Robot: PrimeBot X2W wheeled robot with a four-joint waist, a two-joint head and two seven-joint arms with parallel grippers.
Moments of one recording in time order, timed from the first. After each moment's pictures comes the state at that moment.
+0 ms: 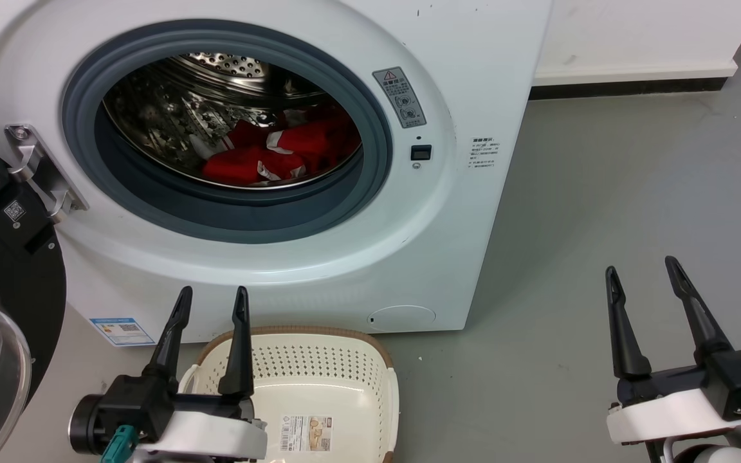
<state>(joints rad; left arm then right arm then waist) 0.03 0.10 -0.12 -0.07 -0.21 0.00 -0.24 0.01 -0.05 -0.02 -0.06 -0.06 0.13 -0.24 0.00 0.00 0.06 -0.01</state>
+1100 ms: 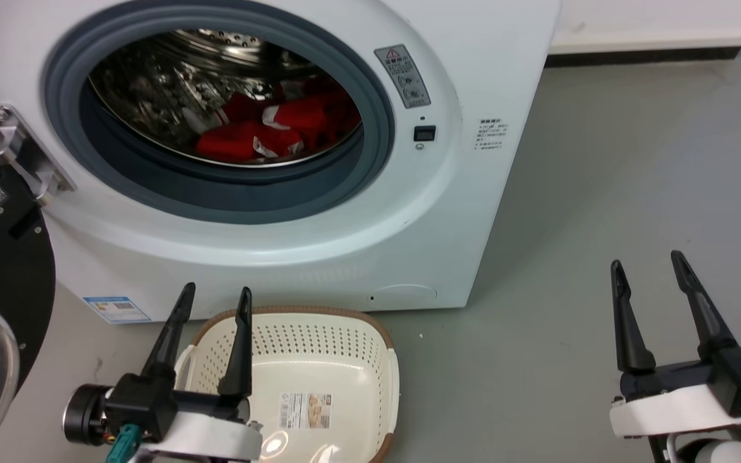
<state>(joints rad) 0.03 0.05 -0.04 -0.05 -0.08 -0.11 -0.26 0.00 -0.05 -0.03 -0.05 -0.04 0.13 -0.26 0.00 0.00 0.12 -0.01</state>
